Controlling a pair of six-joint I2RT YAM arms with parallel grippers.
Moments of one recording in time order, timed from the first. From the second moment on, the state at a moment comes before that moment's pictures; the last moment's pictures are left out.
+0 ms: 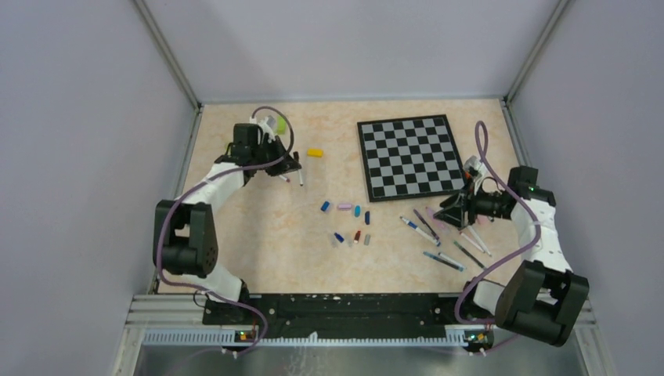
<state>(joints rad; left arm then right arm) -0.12 1.67 1.15 -0.27 0.46 -0.46 -0.34 1.16 0.79 -0.92 -1.19 -0.90</state>
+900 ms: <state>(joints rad) -0.82 1.30 0.58 0.82 0.25 -0.84 0.17 1.14 0.74 0.00 -1.32 0.22</state>
